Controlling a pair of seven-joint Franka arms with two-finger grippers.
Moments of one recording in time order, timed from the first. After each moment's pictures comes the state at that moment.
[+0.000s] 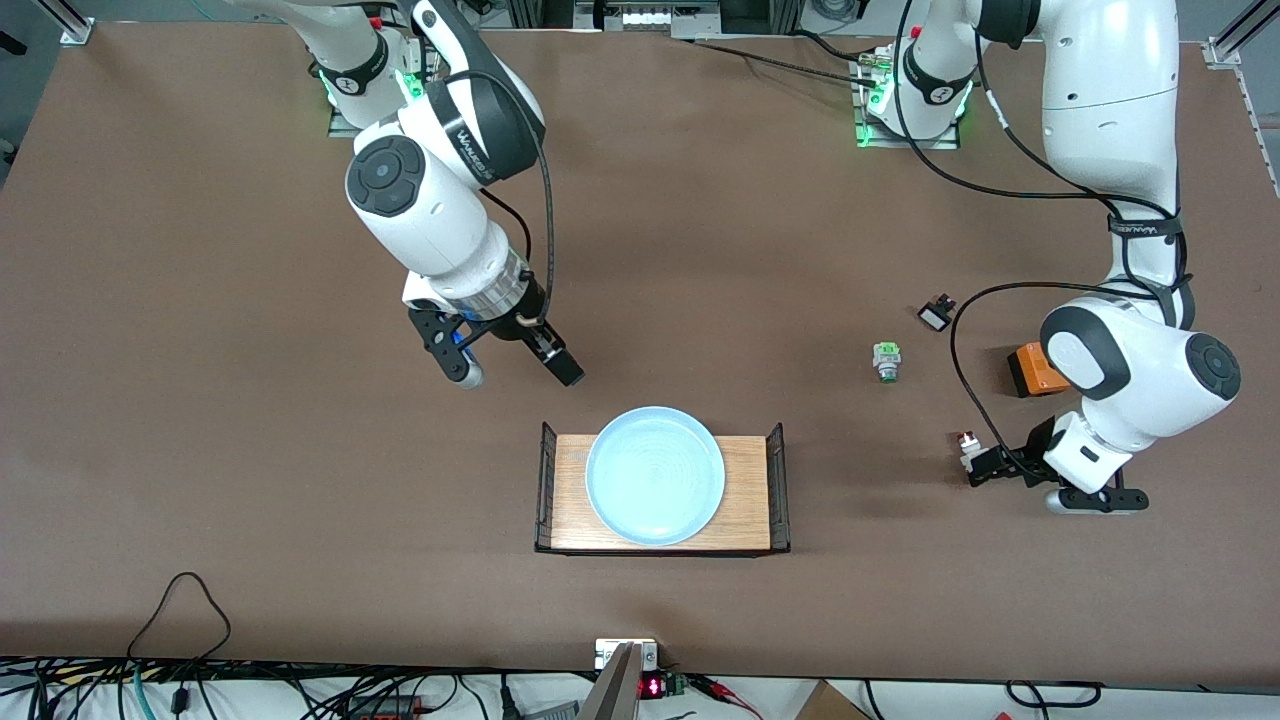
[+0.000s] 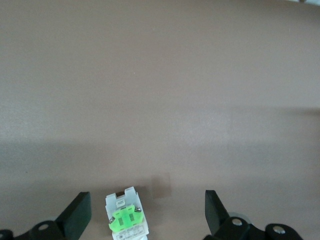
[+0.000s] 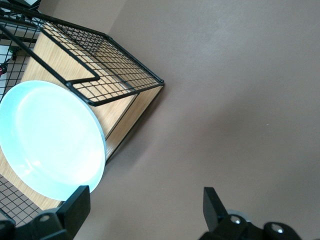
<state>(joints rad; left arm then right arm) -0.34 0.72 0.48 -1.62 -0.74 2.38 0.44 0.62 0.46 -0.07 -1.50 0.23 2.19 1.36</state>
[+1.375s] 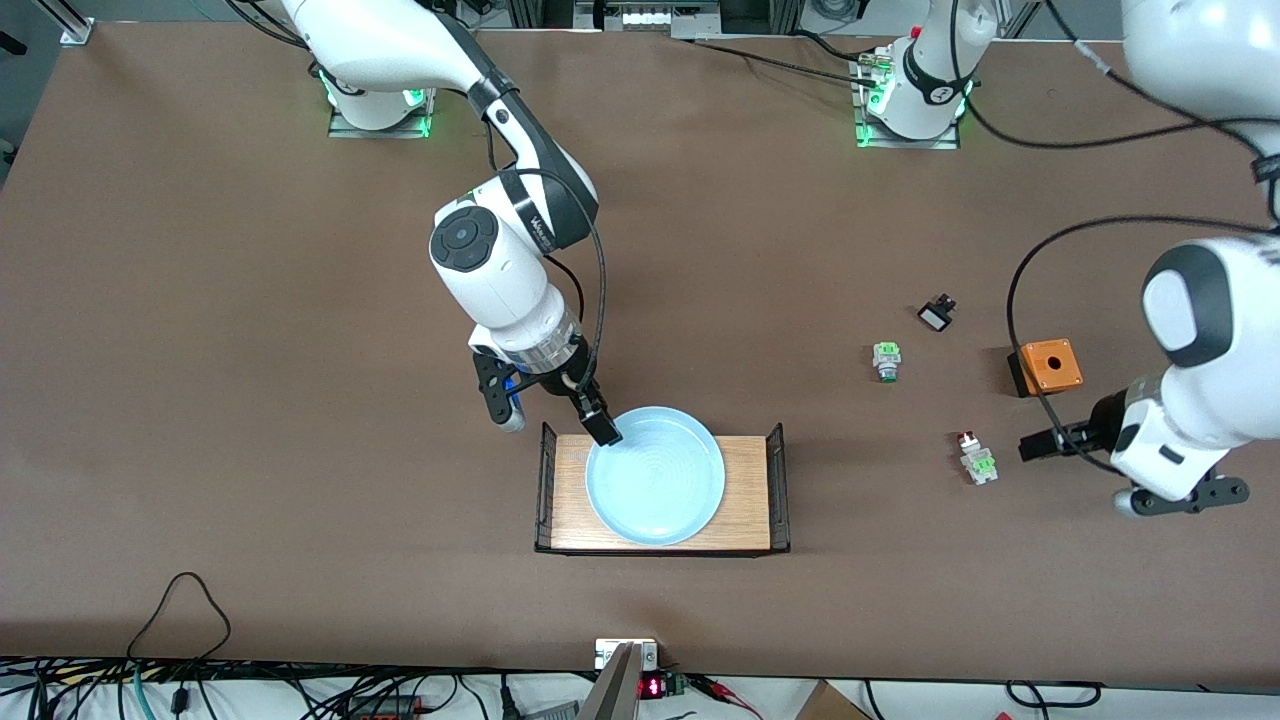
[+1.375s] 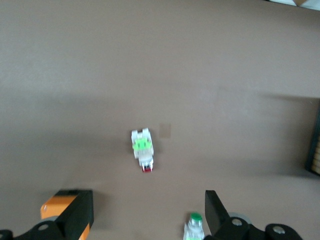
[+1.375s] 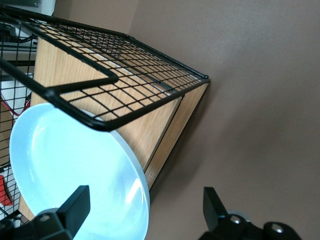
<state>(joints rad) -0.14 0.50 0.22 -1.36 -0.15 1.85 -0.06 0.66 0.68 -0.07 -1.40 0.23 2.48 1.56</state>
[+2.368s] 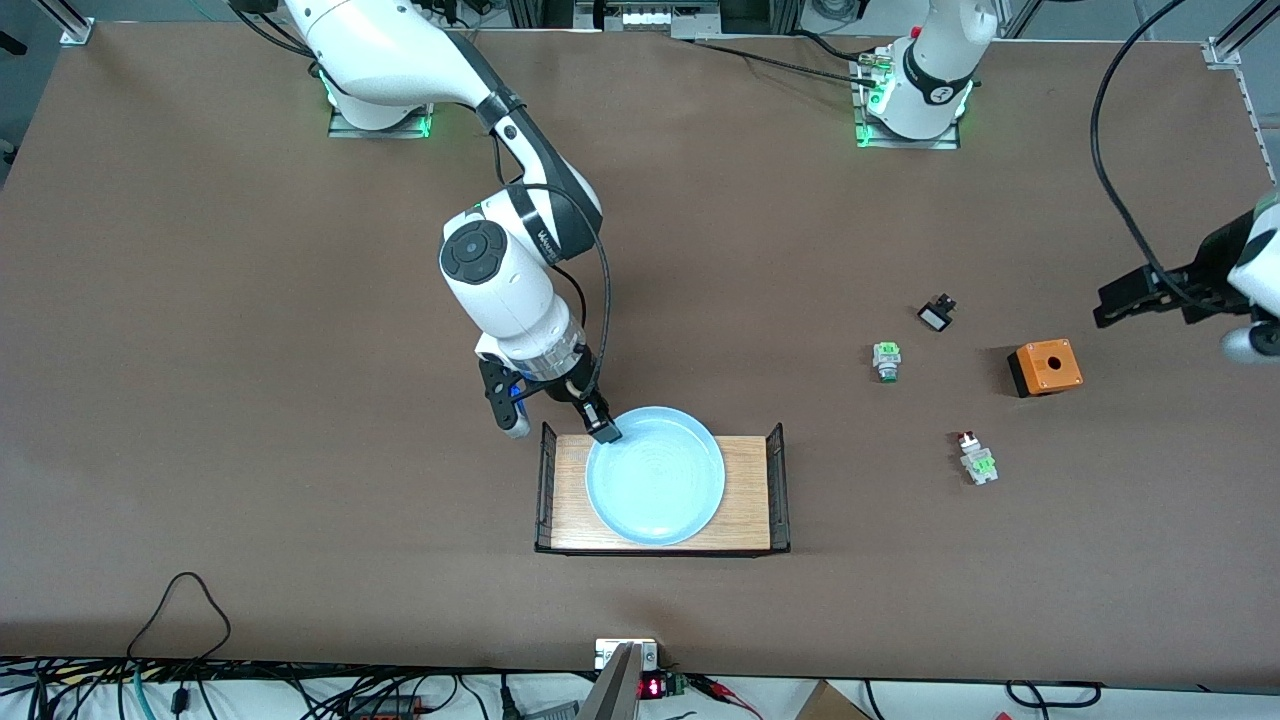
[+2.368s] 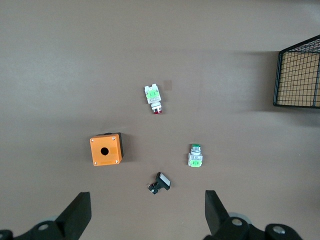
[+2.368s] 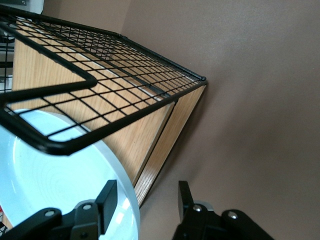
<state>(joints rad) -0.04 0.17 0.06 -1.42 -0.02 1.59 -0.04 0.66 0.72 -0.07 -1.39 0.23 2.51 1.56</state>
